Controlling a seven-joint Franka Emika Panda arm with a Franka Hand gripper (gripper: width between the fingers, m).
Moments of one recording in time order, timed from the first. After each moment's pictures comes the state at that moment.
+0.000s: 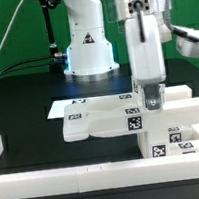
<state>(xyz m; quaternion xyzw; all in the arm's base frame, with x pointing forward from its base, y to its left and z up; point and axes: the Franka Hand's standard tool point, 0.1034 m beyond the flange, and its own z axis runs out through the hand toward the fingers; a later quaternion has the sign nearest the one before) 0.639 0.057 0.108 -0.67 0.74 0.00 0.06</state>
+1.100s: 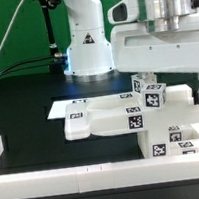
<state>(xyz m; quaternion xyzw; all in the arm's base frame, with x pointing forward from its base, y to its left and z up) 0.636 0.097 0.102 -0.92 0.39 -0.04 0.03</state>
